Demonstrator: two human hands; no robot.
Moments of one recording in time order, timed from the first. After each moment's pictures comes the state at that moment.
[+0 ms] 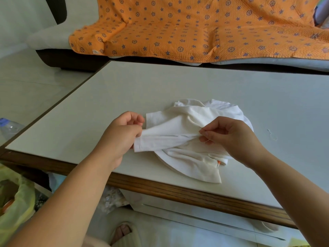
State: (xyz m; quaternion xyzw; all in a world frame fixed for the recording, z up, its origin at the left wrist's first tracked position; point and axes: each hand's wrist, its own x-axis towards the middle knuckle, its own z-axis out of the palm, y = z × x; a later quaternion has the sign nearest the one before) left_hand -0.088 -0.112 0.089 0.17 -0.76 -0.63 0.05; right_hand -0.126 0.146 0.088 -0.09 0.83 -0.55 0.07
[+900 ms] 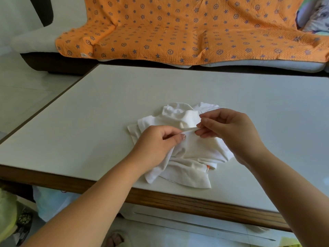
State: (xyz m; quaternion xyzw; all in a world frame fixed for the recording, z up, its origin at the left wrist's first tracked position) left_hand -0.103 -0.039 0.081 -0.03 -0.85 -0.52 0.01; right_hand -0.131 0.151 0.110 -0.05 0.76 -0.65 0.01
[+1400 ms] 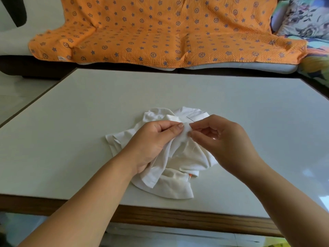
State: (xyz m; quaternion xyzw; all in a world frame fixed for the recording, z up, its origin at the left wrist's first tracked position) left_hand -0.134 -0.006 0.095 -0.04 -0.71 -0.70 -0.10; right_hand -0.117 0.174 0.118 -0.11 0.85 -0.51 -0.08
